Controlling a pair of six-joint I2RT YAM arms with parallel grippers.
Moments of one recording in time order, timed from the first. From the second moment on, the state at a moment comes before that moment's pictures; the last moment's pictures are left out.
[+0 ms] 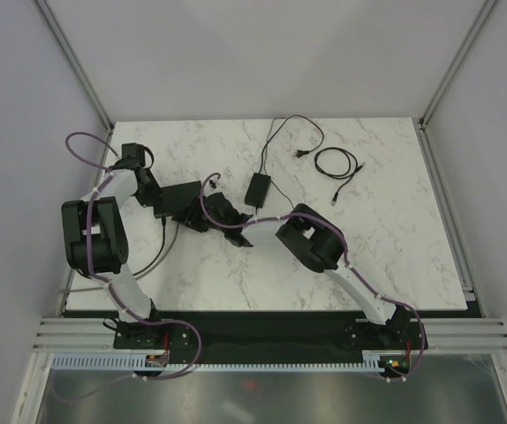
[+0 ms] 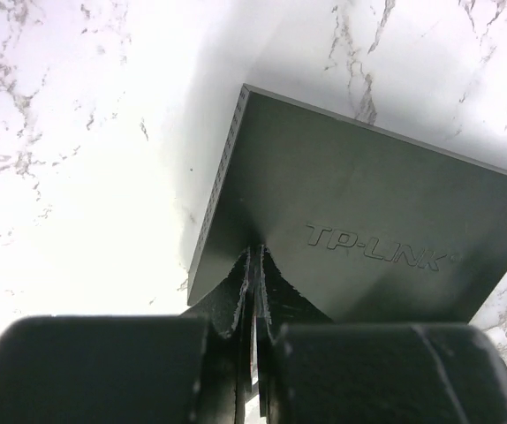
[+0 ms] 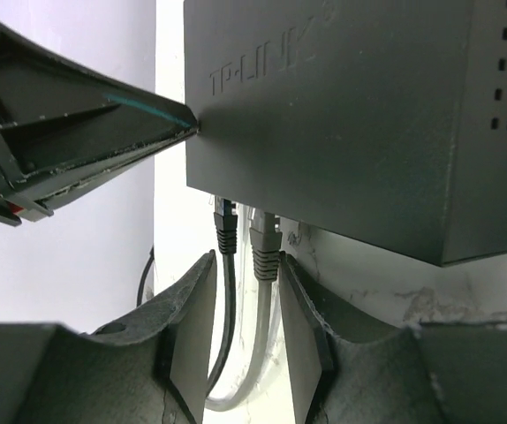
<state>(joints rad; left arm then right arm) 0.09 1.81 1.23 -0.52 -0.04 -0.43 0.95 2.52 1.68 0.53 -0.06 1.19</state>
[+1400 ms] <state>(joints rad) 0.07 1.80 1.21 -0.51 0.01 -0.43 0.95 2.56 1.74 0.49 0.05 1.31</state>
